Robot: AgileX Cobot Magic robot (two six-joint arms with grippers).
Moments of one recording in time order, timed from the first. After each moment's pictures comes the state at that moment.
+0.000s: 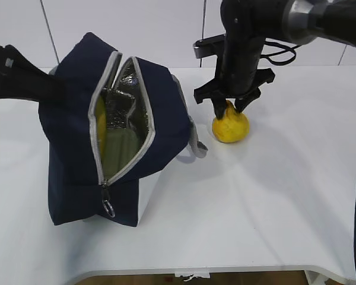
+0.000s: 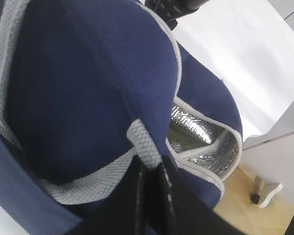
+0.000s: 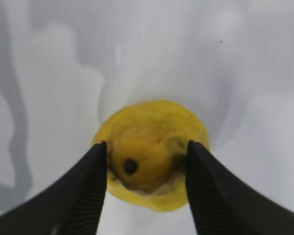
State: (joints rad) left arm -0.12 1.34 -1.01 -0.94 0.90 0.80; right arm 0.35 2.27 -2.01 -0.18 1.11 0.14
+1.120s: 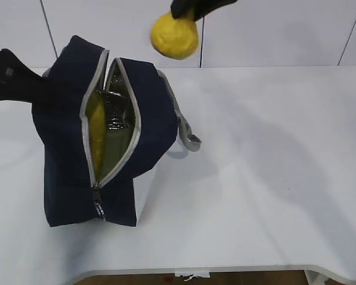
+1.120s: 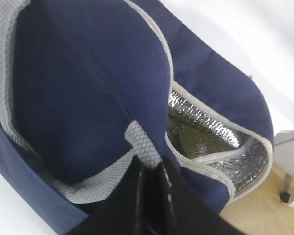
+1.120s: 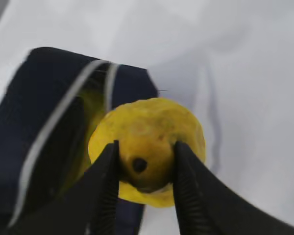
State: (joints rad) left arm -0.12 1.34 -1.01 -0.86 0.85 0.80; right arm 0.35 2.05 -2.27 0.30 1.26 -0.02
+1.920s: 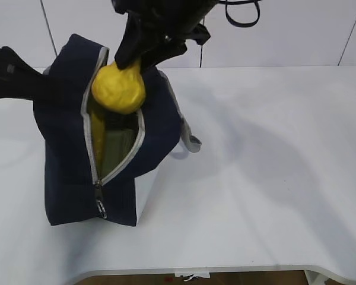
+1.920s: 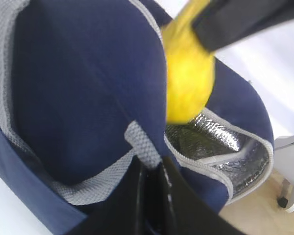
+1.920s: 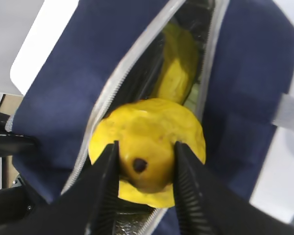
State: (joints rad) left arm -0.12 1.34 -1.01 -0.87 0.84 0.80; right arm 0.44 2.07 -2.12 0.57 1.26 -0.15
